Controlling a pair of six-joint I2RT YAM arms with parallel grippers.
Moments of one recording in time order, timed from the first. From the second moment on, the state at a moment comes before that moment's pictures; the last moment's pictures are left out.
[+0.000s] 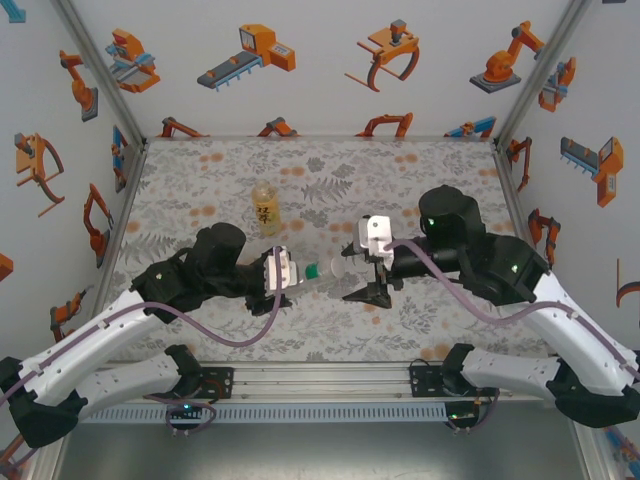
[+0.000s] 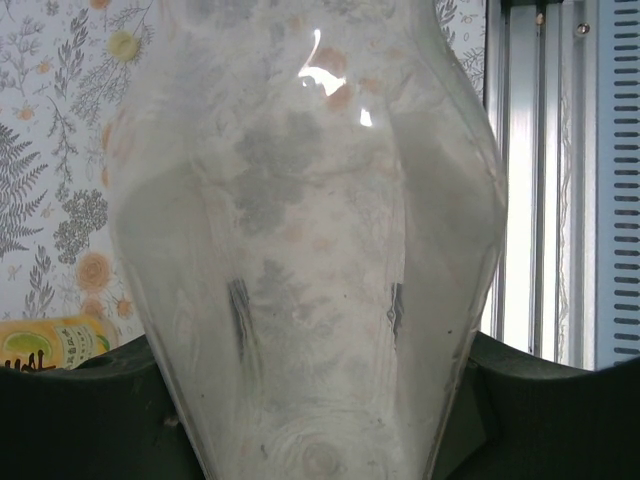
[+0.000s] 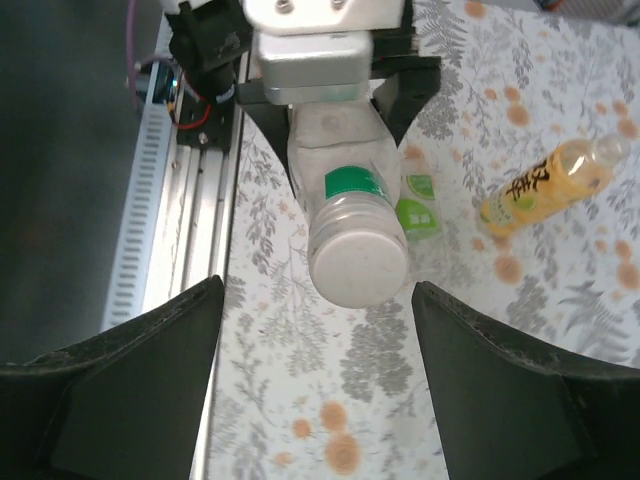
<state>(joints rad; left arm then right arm) -0.92 0.91 0.95 -0.65 0.40 0.54 0.92 1.02 1.42 -0.86 -0.62 -0.54</state>
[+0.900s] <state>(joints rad) -0.92 0.91 0.96 -0.66 0.44 0.54 0.92 1.07 1.42 -0.86 -0.67 -0.81</state>
